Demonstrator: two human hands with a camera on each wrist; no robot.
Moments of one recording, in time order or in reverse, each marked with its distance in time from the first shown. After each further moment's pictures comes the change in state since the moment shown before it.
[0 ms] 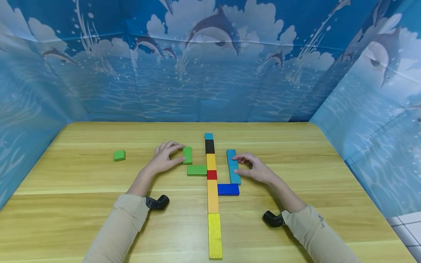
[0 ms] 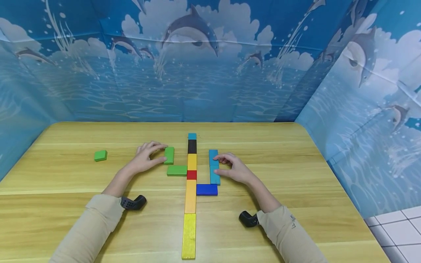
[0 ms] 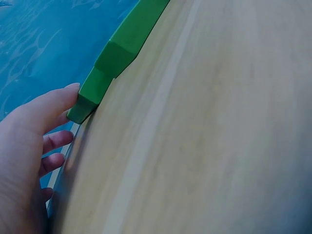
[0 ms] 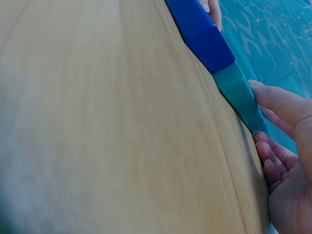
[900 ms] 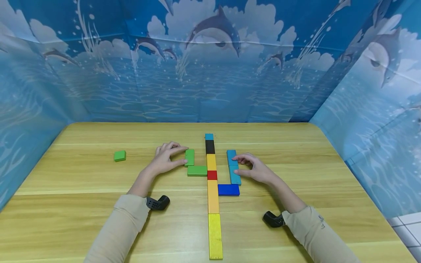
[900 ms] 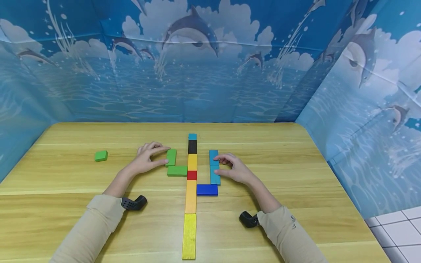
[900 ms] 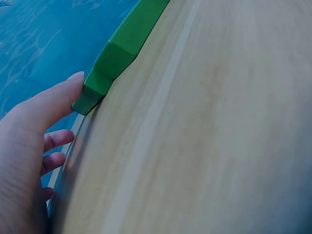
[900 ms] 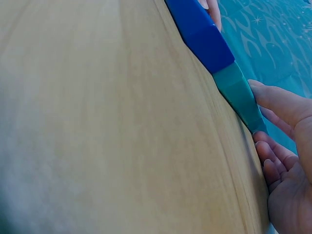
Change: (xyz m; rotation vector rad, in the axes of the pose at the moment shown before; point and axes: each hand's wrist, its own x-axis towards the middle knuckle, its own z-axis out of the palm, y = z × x) left_hand -0.002 0.004 0.001 0.055 -0.009 0.020; right_hand 0.000 -0.001 0.000 0.009 -0.003 0.010
